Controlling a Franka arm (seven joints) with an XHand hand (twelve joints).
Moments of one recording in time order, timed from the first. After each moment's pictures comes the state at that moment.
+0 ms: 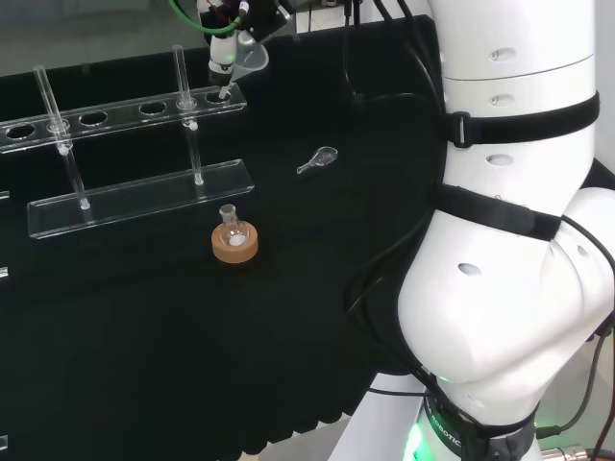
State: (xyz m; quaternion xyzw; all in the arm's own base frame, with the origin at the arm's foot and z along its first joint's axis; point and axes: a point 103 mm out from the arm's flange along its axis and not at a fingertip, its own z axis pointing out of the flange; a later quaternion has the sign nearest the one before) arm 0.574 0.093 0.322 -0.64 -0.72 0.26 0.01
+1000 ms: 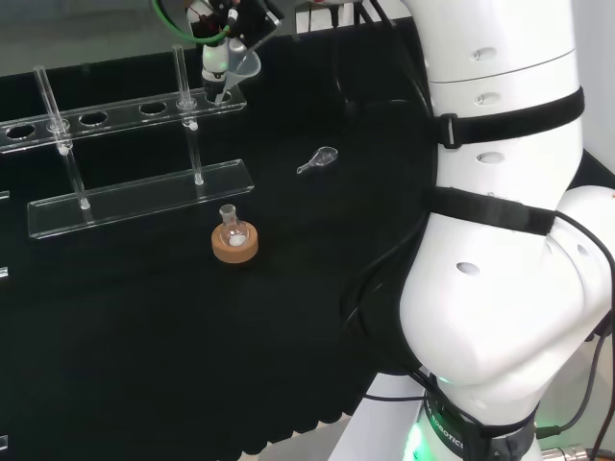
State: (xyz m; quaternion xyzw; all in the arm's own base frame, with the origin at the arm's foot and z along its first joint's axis) arm 0.581 0.105 0.304 -0.62 -0.73 0.29 0.00
